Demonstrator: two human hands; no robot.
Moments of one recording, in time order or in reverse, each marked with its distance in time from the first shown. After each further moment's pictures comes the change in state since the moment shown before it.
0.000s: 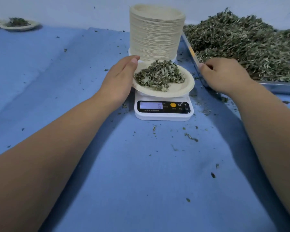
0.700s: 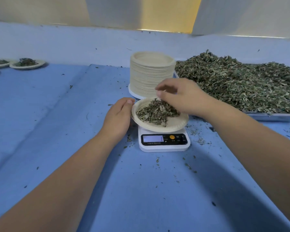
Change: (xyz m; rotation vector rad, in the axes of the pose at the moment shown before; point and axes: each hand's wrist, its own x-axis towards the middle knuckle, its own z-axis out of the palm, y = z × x) left_hand 0.002 -0.005 -0.009 -0.144 0.068 -0.106; right_hand -0.003 -0.100 -0.040 0.437 -0.062 -0.269
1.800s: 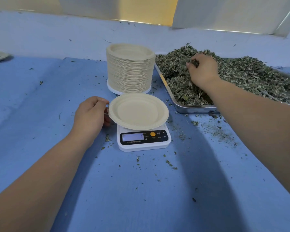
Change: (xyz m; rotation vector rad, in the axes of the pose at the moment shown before) left_hand 0.010 -0.008 -0.001 -0.146 0.076 -0.120; right_hand 0.043 0.130 -0.066 -0.244 0.492 0.342
